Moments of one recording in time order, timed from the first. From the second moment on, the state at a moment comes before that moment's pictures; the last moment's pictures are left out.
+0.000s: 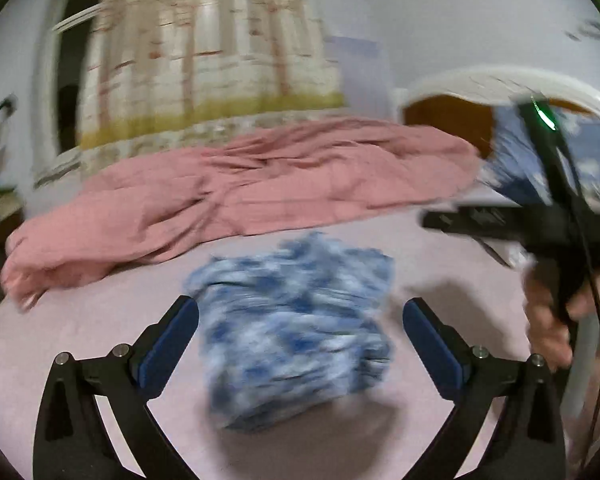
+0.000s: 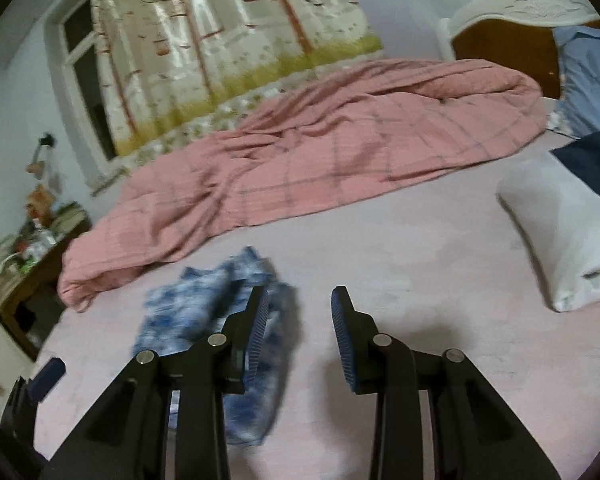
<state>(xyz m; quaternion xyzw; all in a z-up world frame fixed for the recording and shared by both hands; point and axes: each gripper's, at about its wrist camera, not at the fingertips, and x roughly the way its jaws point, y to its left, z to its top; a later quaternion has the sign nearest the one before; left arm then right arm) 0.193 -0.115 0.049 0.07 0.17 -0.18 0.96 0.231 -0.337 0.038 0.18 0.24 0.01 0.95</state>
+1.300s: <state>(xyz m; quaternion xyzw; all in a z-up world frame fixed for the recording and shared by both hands) 0.263 -0.046 -0.057 0.01 0.40 -0.05 0.92 0.250 -0.270 -0.002 0.15 0.28 0.04 0.95</state>
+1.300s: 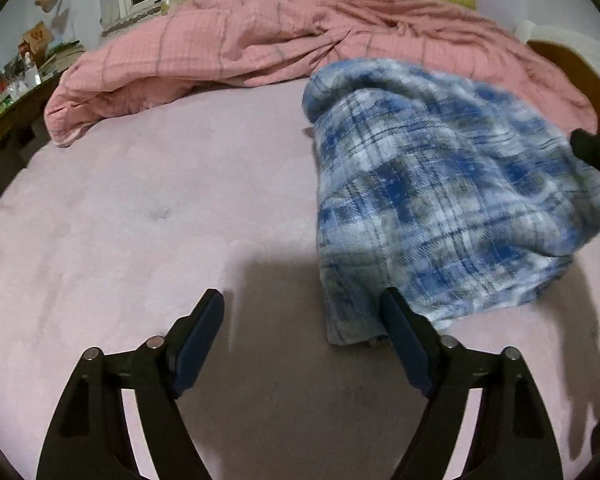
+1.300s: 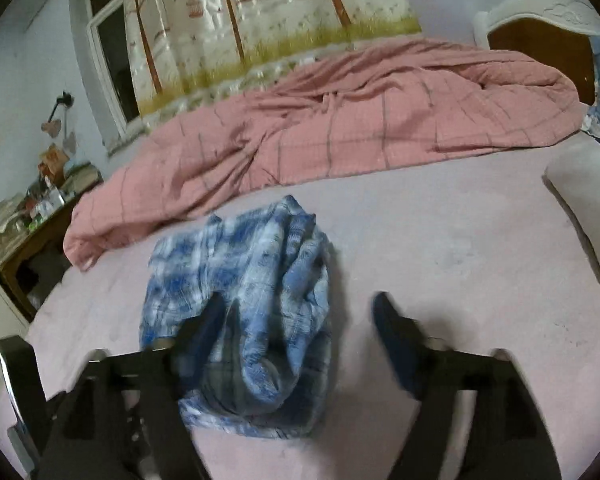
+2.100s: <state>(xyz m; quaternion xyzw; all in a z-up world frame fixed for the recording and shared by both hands) 0.312 -0.032 -0.065 -0.26 0.41 -0.27 0.84 0.319 -0.281 -0.072 0.32 0.42 0.14 0.83</state>
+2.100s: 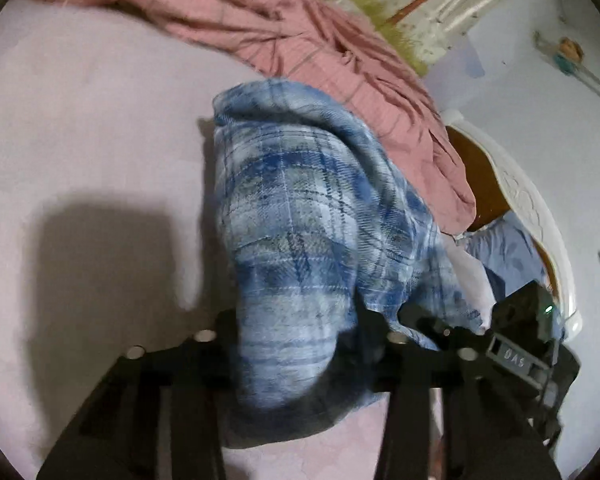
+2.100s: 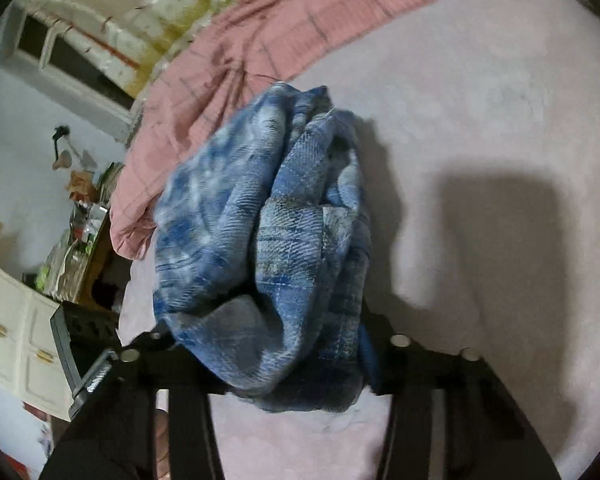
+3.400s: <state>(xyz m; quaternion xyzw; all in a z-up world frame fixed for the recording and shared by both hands) 0.271 -0.509 -0.003 -0.05 0.24 -0.48 0.84 0.185 -0.685 0.031 0.24 0.26 -0.18 0.92</state>
